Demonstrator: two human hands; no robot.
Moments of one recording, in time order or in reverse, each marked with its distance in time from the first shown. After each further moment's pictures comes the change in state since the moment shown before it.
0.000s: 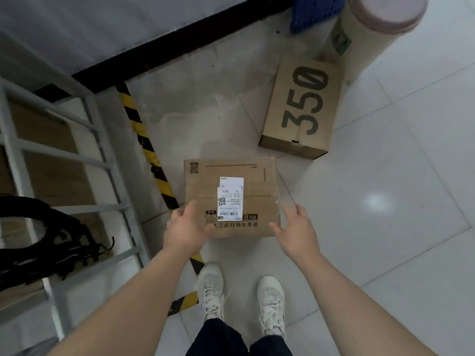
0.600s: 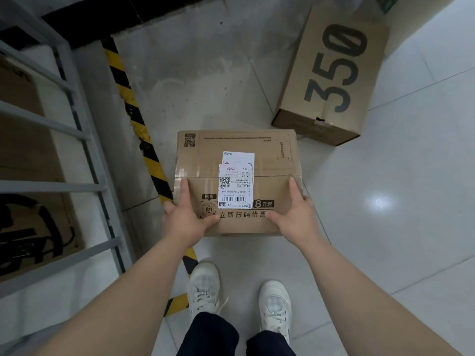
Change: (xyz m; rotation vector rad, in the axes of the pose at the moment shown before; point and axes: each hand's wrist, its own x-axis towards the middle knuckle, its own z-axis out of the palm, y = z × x) left_hand 0.076 -0.031 0.068 -0.197 0.048 -0.086; right_hand 0.084 0.026 0.084 0.192 -0.010 0.076
